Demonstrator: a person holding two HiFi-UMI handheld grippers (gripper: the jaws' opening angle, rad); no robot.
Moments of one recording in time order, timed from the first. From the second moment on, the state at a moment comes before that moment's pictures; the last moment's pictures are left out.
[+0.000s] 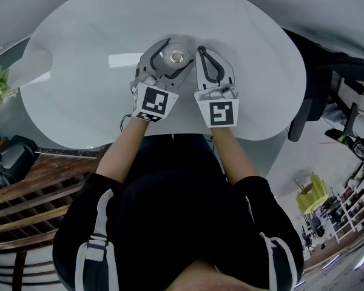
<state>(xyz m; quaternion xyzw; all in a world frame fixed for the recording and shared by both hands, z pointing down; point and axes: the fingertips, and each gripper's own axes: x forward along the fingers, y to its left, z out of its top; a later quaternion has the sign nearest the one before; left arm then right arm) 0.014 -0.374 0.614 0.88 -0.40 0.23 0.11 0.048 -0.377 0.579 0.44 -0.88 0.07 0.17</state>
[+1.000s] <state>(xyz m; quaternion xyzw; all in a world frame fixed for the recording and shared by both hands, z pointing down) 0.011 -0.367 0.632 0.87 -0.40 0.27 0.10 0.048 -0.368 0.571 0.45 -0.88 0.08 0.17</state>
